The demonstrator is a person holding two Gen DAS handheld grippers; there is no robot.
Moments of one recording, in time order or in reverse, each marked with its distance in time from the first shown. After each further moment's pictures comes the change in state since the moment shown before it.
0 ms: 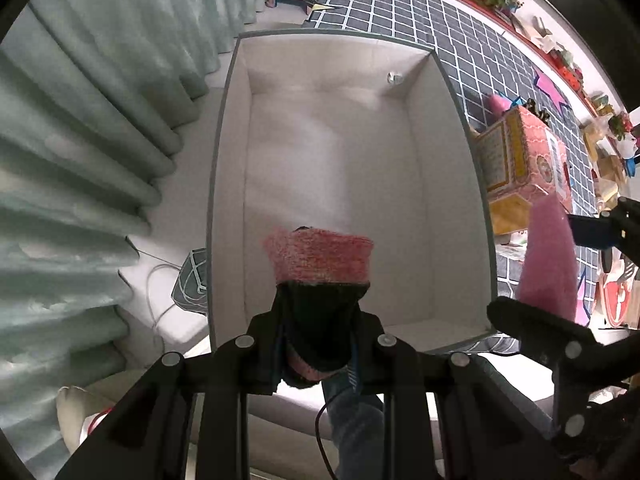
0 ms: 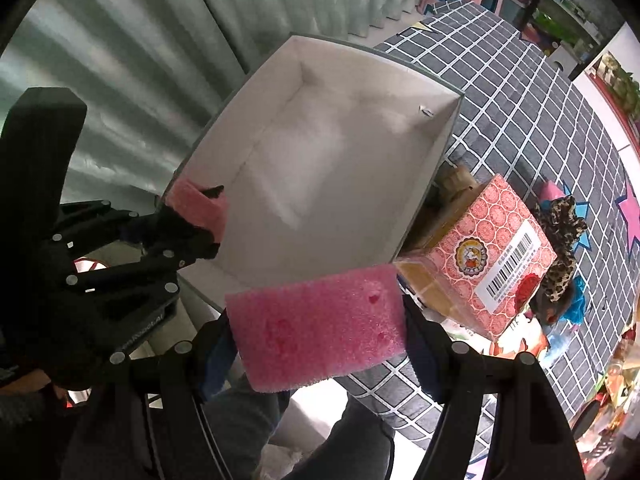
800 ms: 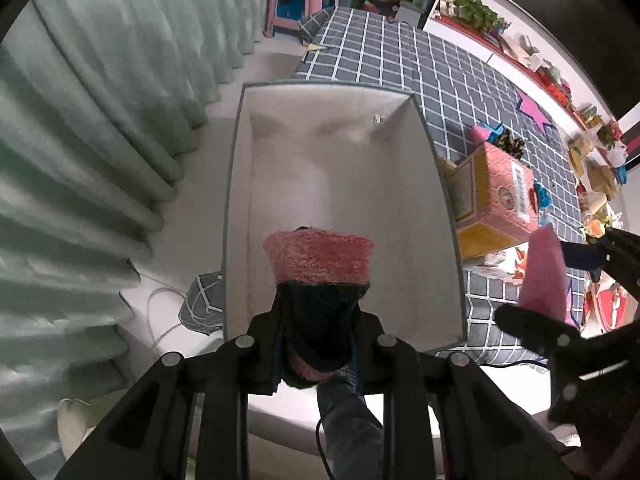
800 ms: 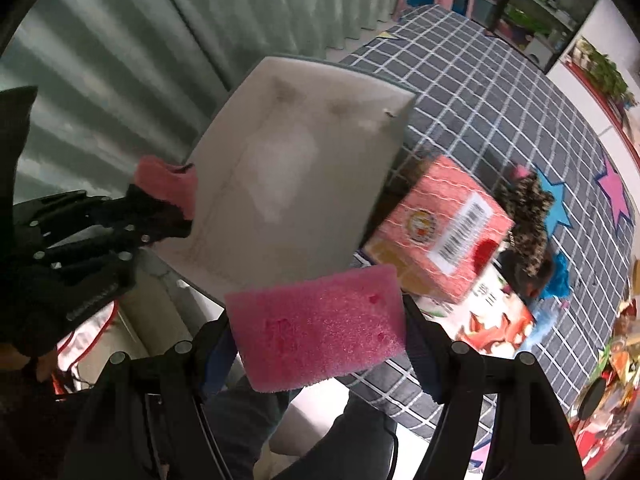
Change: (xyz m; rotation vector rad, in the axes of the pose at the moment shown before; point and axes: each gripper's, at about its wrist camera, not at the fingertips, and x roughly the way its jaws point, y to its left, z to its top) left arm -0.035 0.000 0.000 0.003 -0.108 -0.016; right arm -0.028 -0.015 -0.019 0.064 -0.052 -0.021
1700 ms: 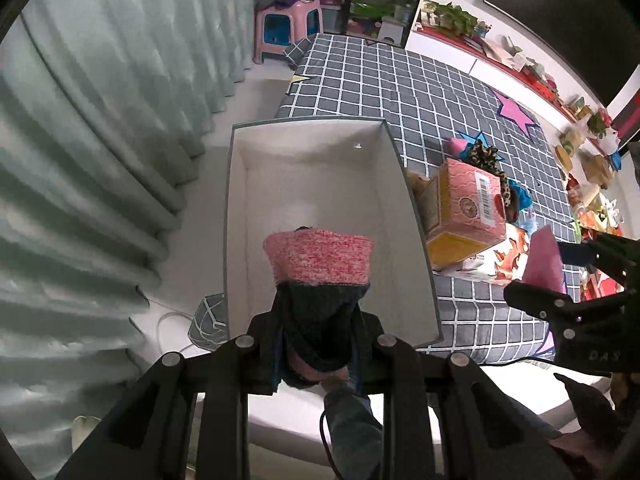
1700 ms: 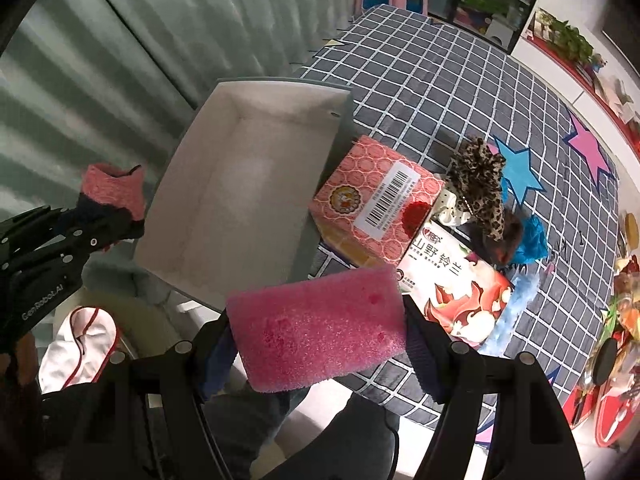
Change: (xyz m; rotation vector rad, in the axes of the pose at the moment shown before) left arm -0.038 -0.020 -0.001 0.064 -0.085 0.017; right arm -0.024 -0.046 -0.028 0.143 -0.064 -0.017
